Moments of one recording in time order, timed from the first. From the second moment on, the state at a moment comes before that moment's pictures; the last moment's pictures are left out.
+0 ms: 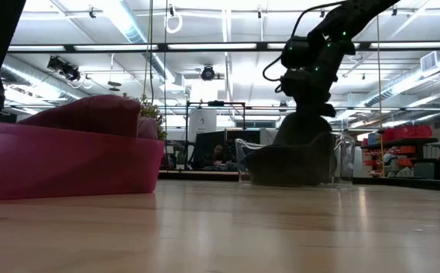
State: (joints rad) left arm 0.03 1.78 2.31 -0.99 -0.83 -0.09; right arm -0.57 1.63 1.27 -0.85 -0.20 0.14
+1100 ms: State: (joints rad) left arm 0.03 1.81 2.31 -1.02 -0.81 -0.12; right arm -0.61 1.55 1.20 -0.77 -0.20 0.15
